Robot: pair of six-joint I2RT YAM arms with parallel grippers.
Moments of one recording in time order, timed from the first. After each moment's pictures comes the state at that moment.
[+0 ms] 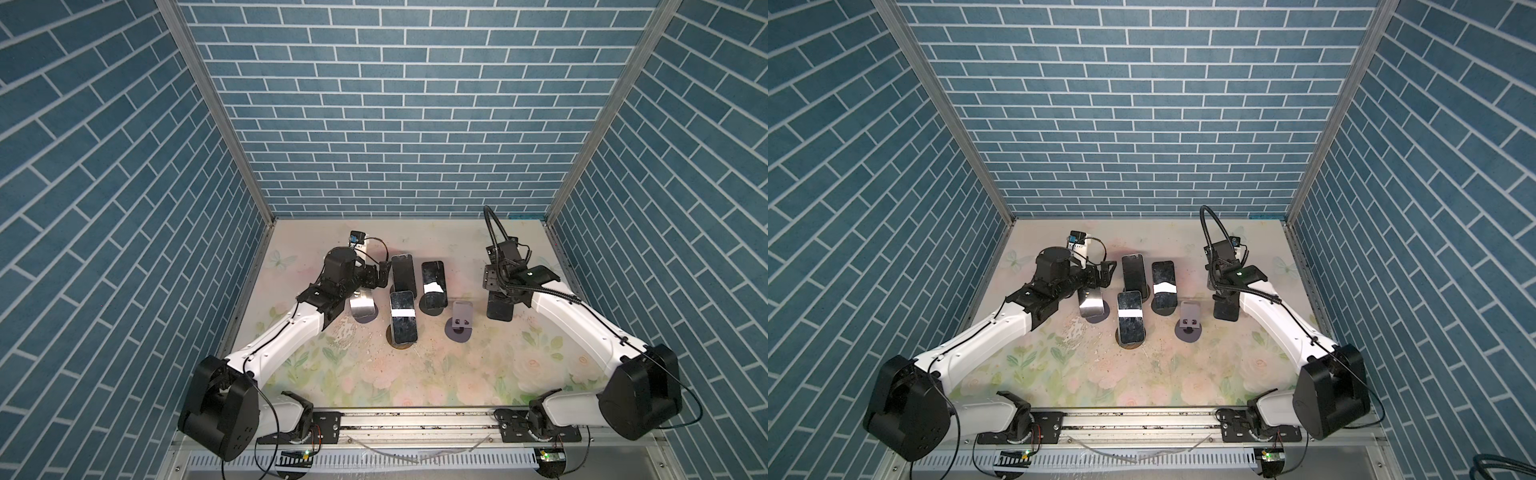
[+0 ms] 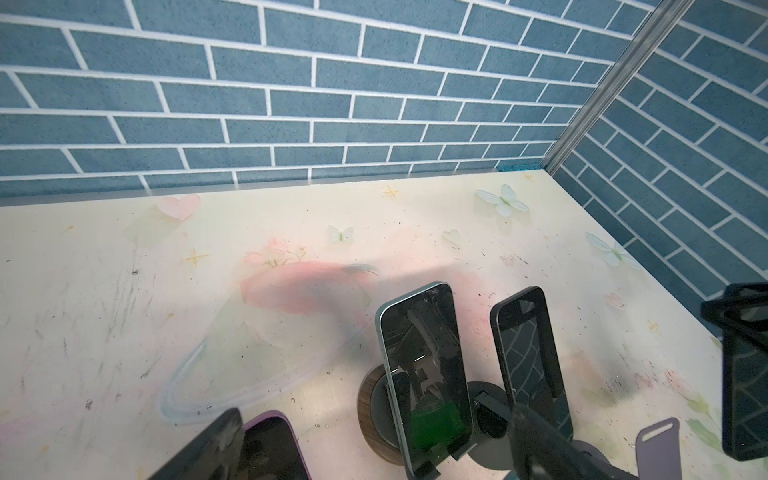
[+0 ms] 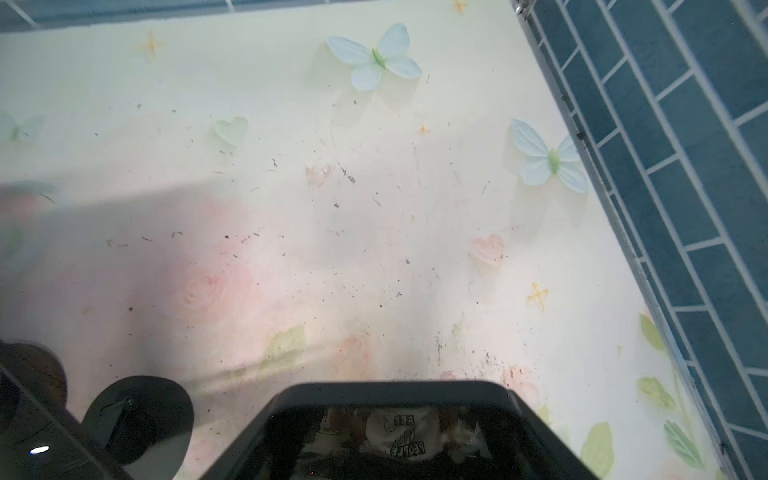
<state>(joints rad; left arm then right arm) -0.45 1.29 0.86 0.01 0.05 -0.23 0.44 1.40 1.10 -0.69 0.45 0.45</state>
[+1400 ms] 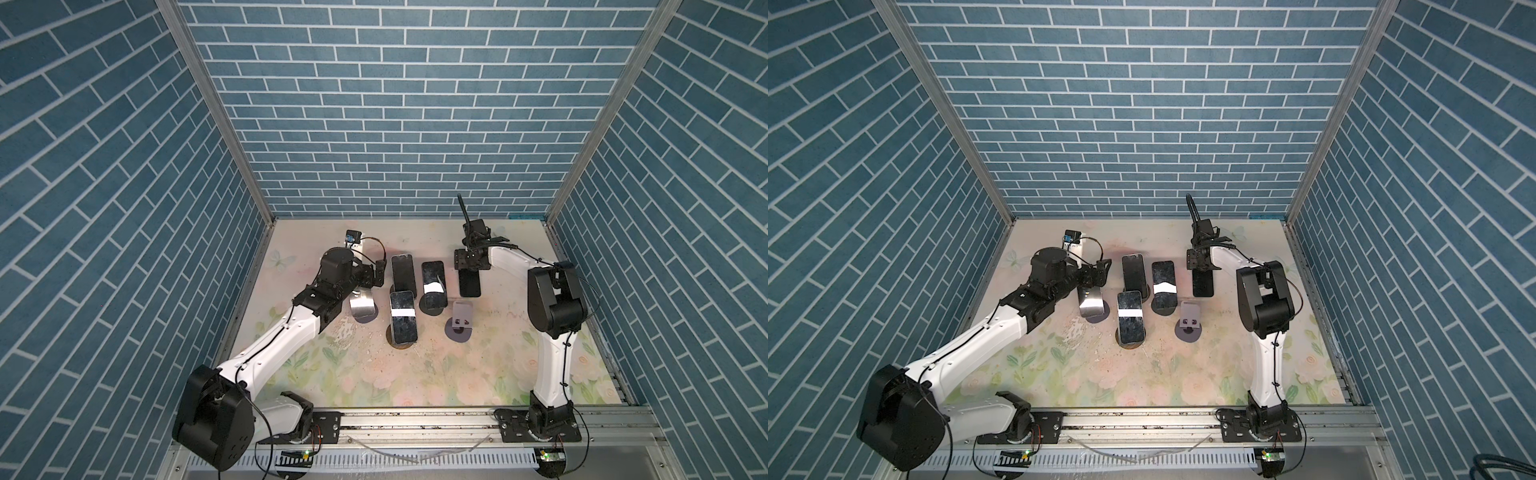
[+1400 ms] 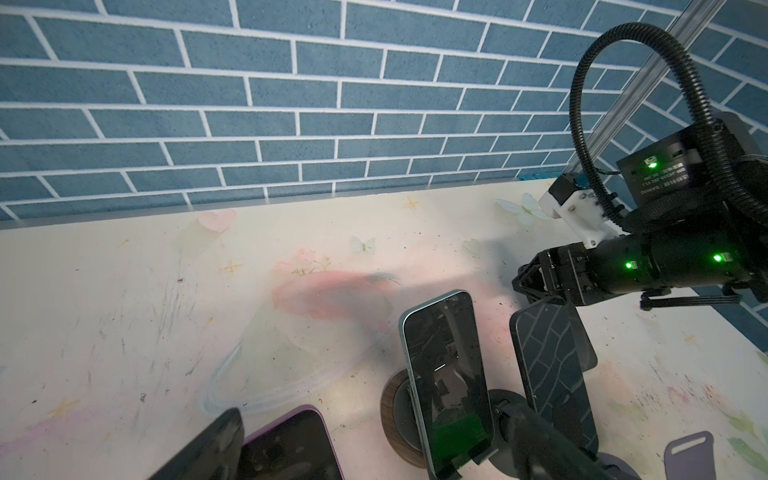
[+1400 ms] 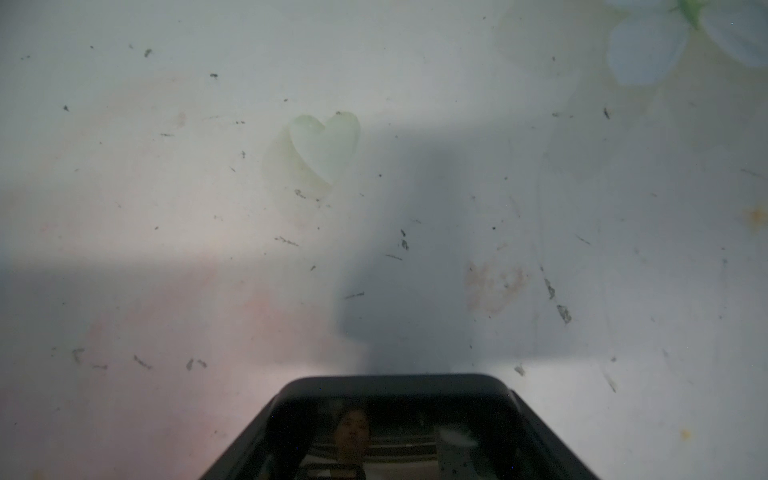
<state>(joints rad) -0.45 1.24 0.86 -0.03 -0.02 -0.20 0.34 2.11 1.57 -0.52 0.12 0.24</state>
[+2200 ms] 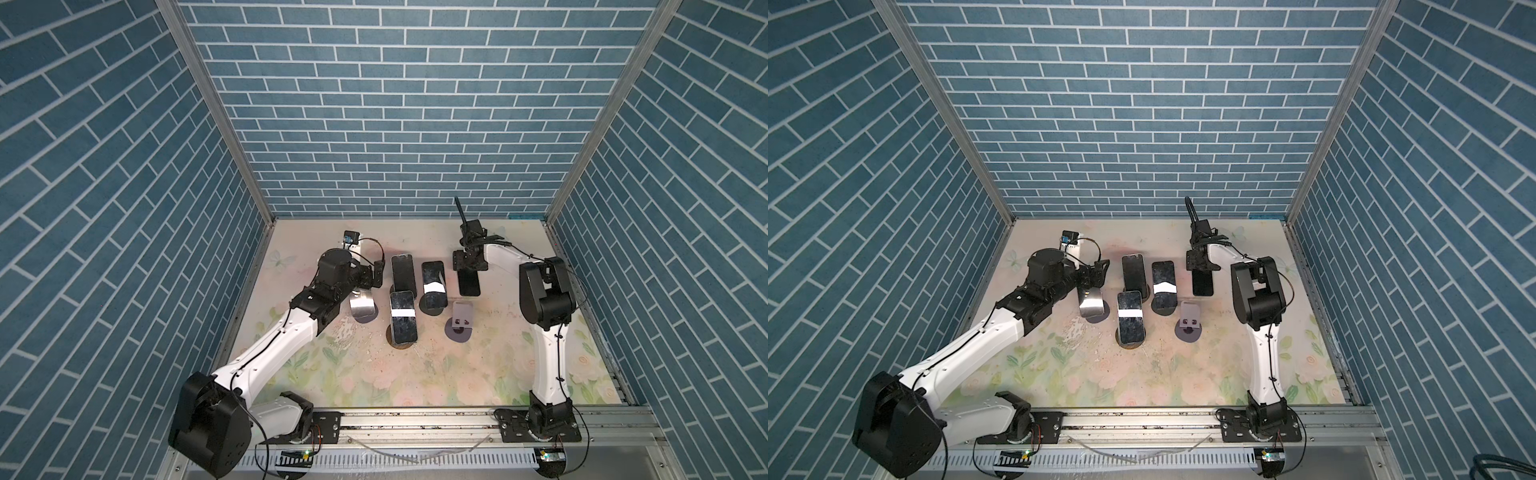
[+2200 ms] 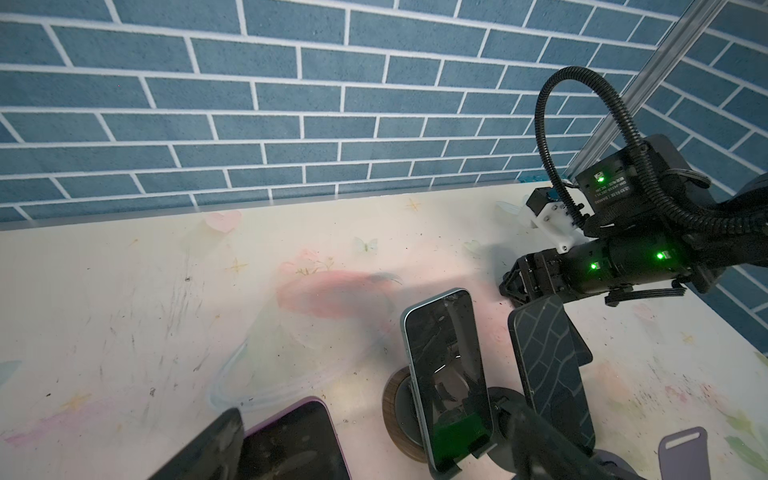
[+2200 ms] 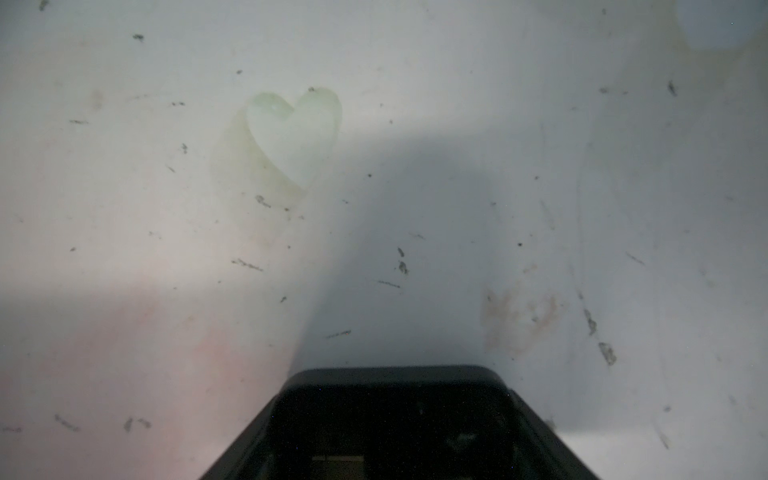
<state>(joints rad) -0.45 1.21 0.86 -0.05 -0.03 -0.20 0.34 2.21 1.66 -0.57 0.12 0.24</state>
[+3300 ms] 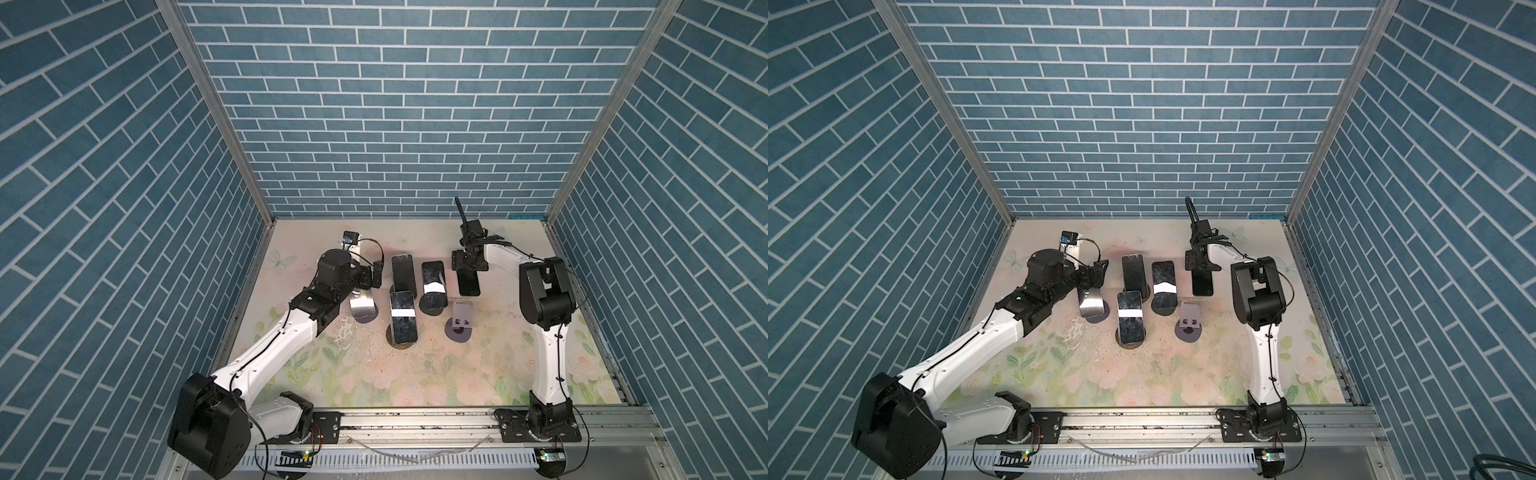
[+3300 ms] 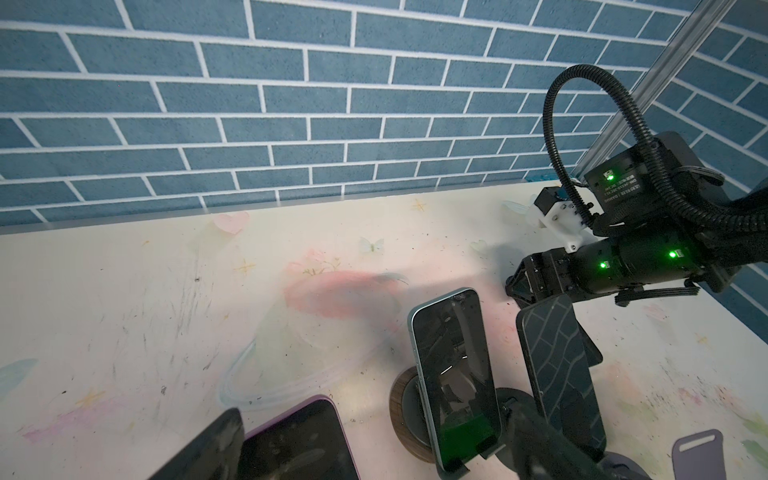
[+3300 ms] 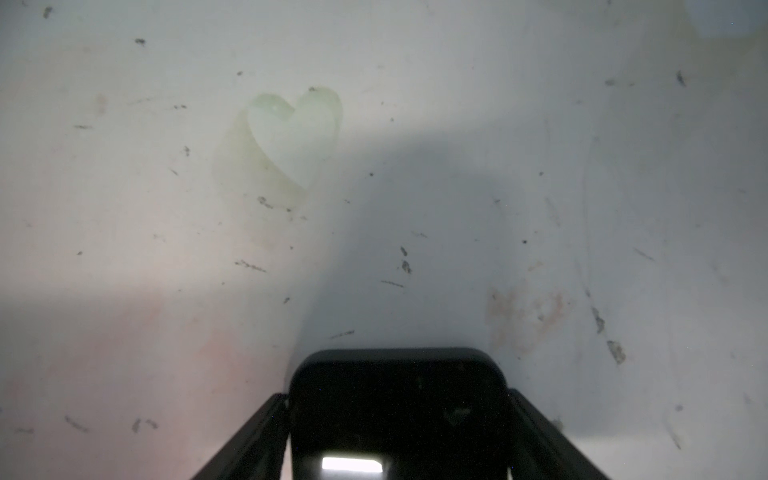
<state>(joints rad) -0.45 1.21 0.85 -0.05 -0.05 -0.19 0.34 2.21 1.66 -0.57 0.10 0.26</state>
